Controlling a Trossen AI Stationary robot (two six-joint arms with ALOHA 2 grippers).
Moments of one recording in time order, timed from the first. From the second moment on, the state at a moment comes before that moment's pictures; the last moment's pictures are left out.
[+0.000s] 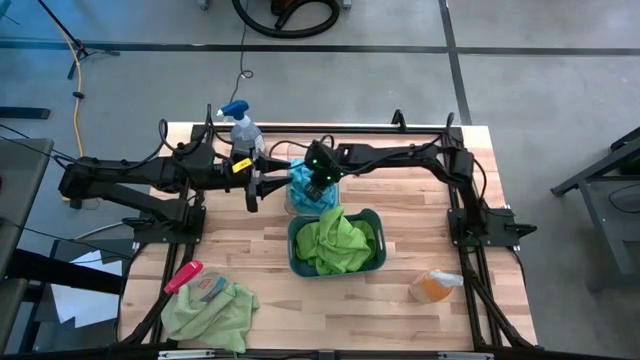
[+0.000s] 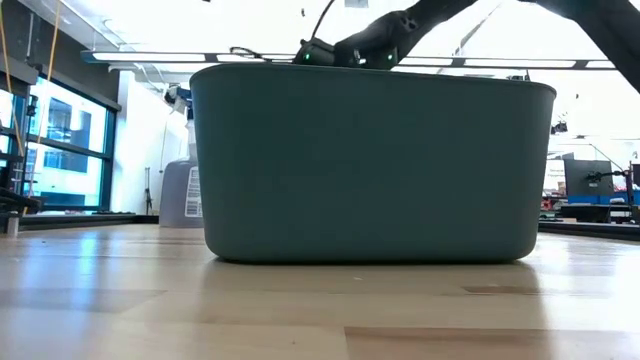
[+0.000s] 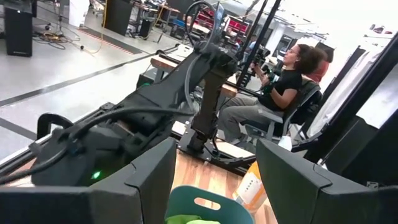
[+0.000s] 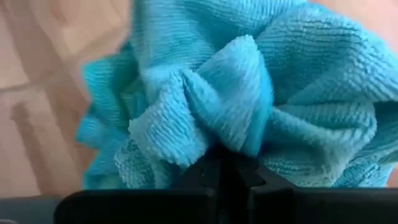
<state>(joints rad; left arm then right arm) -0.04 0.99 0.99 -0.05 -0.19 -0.37 -0.26 2.08 1.58 -0.50 -0.03 0.32</state>
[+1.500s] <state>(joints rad) -0.04 0.87 0.99 -0.06 -0.19 -0.30 -0.18 1.18 1.18 -0.65 0.05 0.21</state>
